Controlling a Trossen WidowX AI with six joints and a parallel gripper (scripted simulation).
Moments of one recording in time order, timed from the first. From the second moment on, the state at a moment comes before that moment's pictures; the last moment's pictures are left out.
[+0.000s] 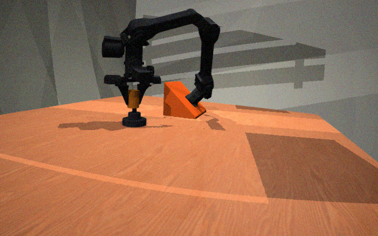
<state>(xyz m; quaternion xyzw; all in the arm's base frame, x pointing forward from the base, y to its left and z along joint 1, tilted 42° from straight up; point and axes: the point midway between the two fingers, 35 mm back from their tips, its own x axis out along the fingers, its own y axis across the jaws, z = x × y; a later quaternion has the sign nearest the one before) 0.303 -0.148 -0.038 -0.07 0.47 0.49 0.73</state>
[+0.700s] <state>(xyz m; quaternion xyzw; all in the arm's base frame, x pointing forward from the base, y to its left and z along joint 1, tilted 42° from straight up) 0.299 -0.148 -0.035 -0.14 0.41 0.54 0.72</state>
